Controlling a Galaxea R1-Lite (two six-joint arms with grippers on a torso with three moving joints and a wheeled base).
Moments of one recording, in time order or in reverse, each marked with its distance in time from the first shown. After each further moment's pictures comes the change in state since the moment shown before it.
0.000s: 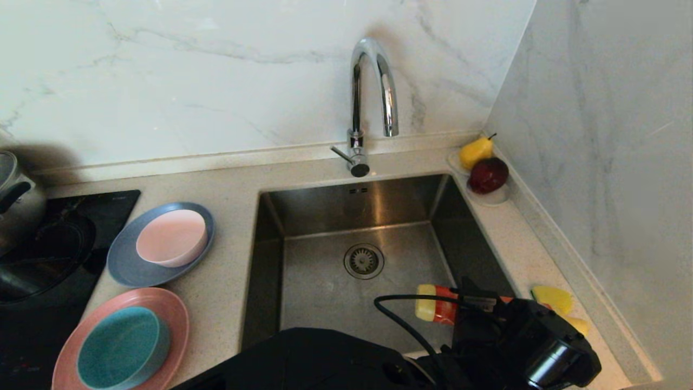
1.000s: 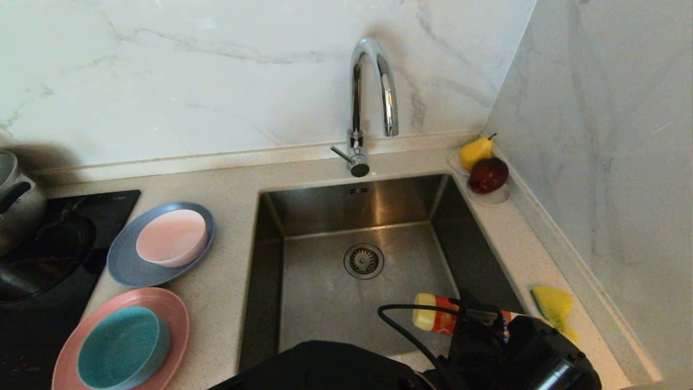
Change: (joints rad) left arm -0.011 0.036 -0.002 0.009 0.053 0.043; right arm 0.000 0.000 0.000 0.000 0.000 0.000
